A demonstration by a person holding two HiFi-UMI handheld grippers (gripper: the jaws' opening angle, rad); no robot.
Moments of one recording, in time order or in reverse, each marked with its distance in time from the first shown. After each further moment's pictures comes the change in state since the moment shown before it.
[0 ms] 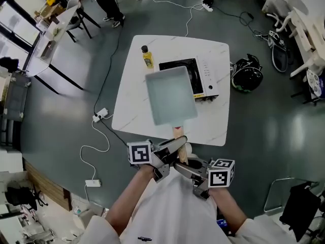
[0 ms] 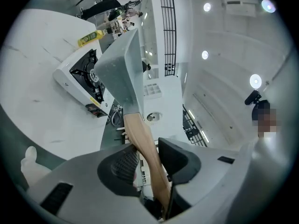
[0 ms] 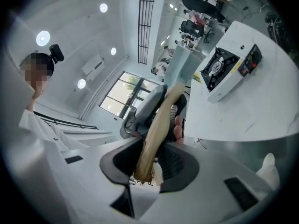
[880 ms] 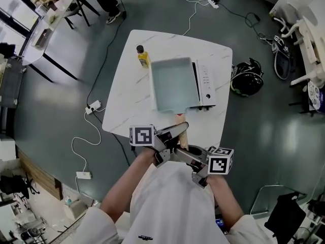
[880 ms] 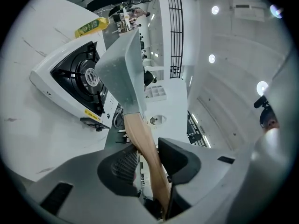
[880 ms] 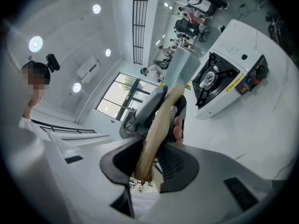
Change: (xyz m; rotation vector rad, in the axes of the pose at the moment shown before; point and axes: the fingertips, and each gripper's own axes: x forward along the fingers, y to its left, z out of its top) left arm 0.082 0.049 0.084 -0.063 -0.020 -0.004; right arm -0.004 -0.078 0.097 0.059 0.012 -0.024
